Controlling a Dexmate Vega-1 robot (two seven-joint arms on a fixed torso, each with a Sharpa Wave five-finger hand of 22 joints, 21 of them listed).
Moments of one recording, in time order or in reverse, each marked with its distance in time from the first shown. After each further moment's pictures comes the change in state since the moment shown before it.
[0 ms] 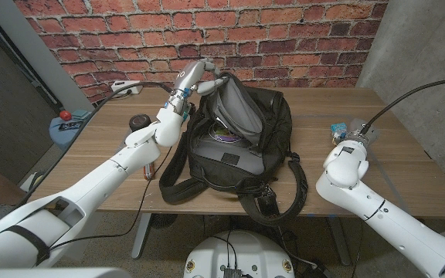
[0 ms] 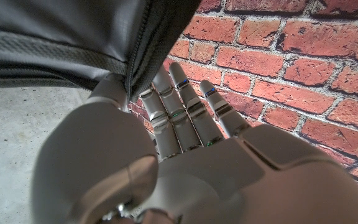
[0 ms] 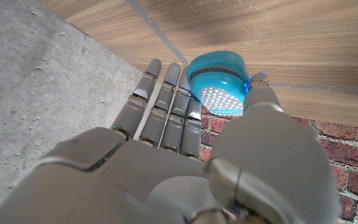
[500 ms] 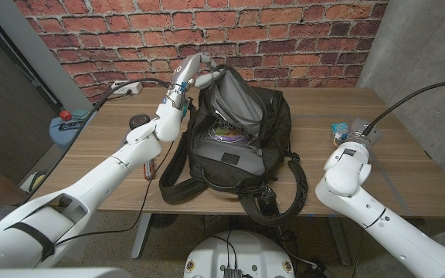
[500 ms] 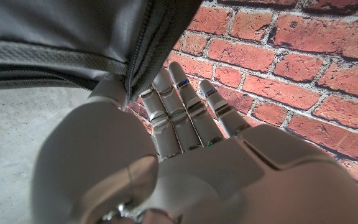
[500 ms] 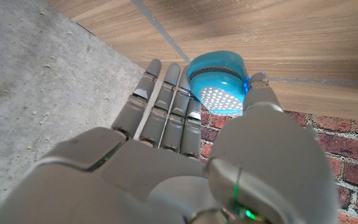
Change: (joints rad) left arm -0.022 -0.024 -0.013 0.013 -0.051 0.016 0.006; left_hand 0.004 0.000 0.000 0.000 0.000 0.000 0.000 0.004 0.006 0.001 -0.001 0.000 0.003 0.005 0.005 -0.004 0.000 0.000 0.000 0.000 0.000; right arm -0.053 0.024 0.023 -0.049 -0.157 0.000 0.109; right_hand 0.008 0.005 0.000 0.000 -0.001 0.004 0.004 -0.009 0.000 0.005 0.005 0.000 -0.007 0.000 0.000 0.000 0.000 0.000 0.000 0.000 0.000
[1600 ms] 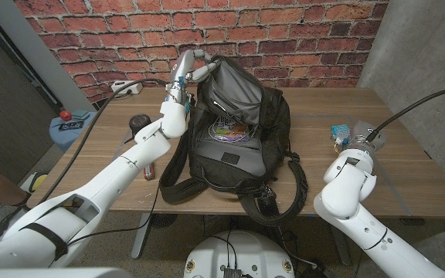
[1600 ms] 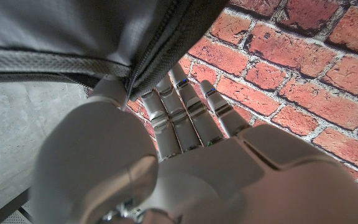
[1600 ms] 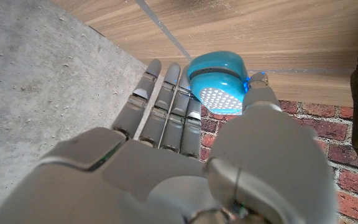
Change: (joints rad) left arm 0.011 -0.074 -0.025 -0.007 -0.121 0.093 0.024; left_hand 0.000 0.001 0.000 0.000 0.016 -0.002 0.005 0.000 0.009 0.000 0.001 0.013 0.010 0.005 0.005 -0.004 0.006 -0.006 0.006 0.000 0.000; right arm -0.124 0.068 0.022 -0.121 -0.338 0.003 0.212; right_hand 0.001 0.005 -0.012 0.001 -0.004 0.000 0.000 -0.005 0.005 0.000 0.000 0.008 -0.002 0.005 -0.005 0.000 0.000 0.000 0.000 -0.009 0.000
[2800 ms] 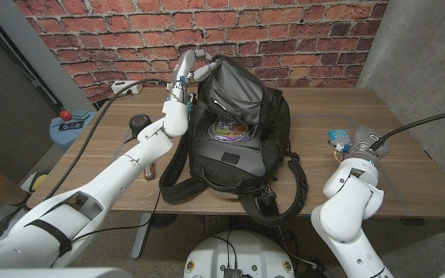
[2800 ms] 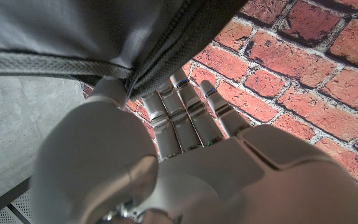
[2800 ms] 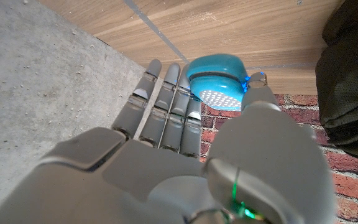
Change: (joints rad) left arm -0.024 -0.019 0.015 0.039 -0.038 -0.031 -0.004; left_hand 0.003 -0.003 0.000 0.000 0.011 -0.006 0.005 0.007 0.004 0.001 0.002 0.000 0.000 0.000 0.000 -0.004 0.009 0.000 0.000 0.000 0.000; right arm -0.247 0.355 0.174 -0.147 -0.323 0.321 0.085; right_hand 0.010 0.008 -0.004 0.004 -0.003 0.006 0.005 -0.009 0.005 0.008 0.003 0.005 -0.003 0.002 0.002 0.000 -0.002 0.000 0.000 0.000 0.000
